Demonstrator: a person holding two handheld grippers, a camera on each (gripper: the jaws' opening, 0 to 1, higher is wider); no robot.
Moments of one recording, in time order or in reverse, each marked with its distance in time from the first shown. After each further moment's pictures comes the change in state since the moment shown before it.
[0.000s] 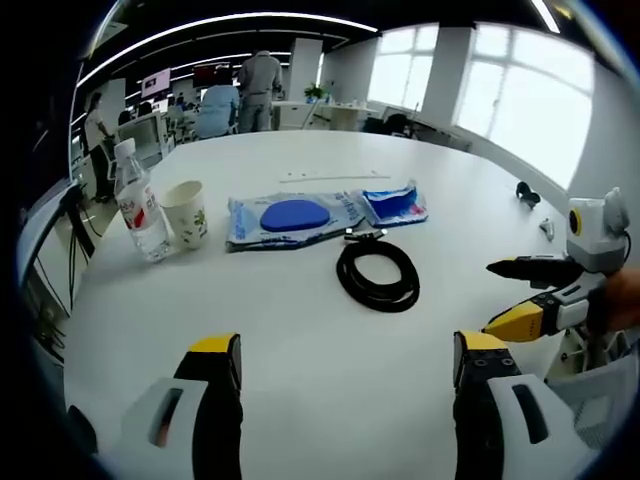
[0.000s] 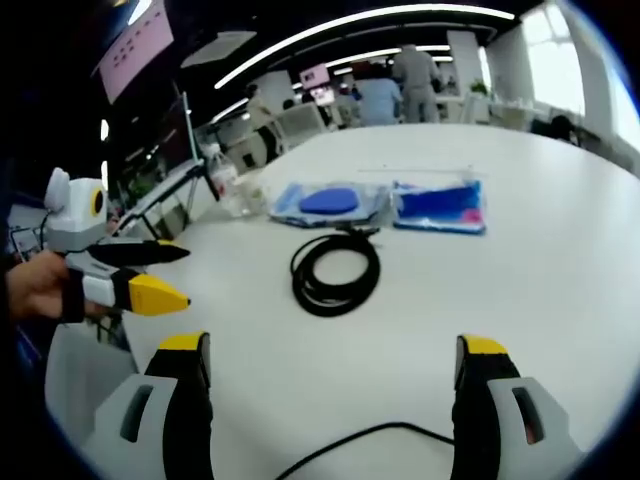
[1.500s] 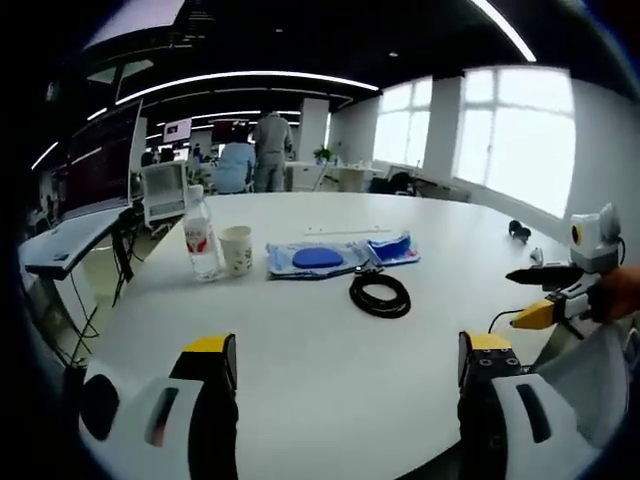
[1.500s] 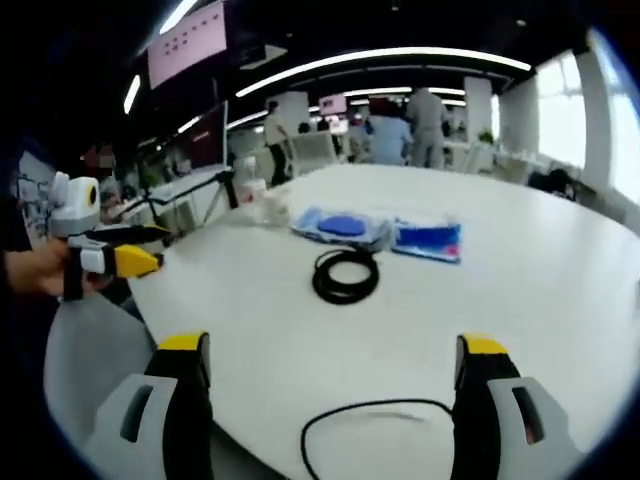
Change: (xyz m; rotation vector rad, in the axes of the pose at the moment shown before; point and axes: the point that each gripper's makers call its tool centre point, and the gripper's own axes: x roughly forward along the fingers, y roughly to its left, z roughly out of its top) left arm -0.103 0.014 -0.012 0.027 -0.281 0.051; right arm -0.078 0.033 -0.002 -0.179 -0.142 -0.048
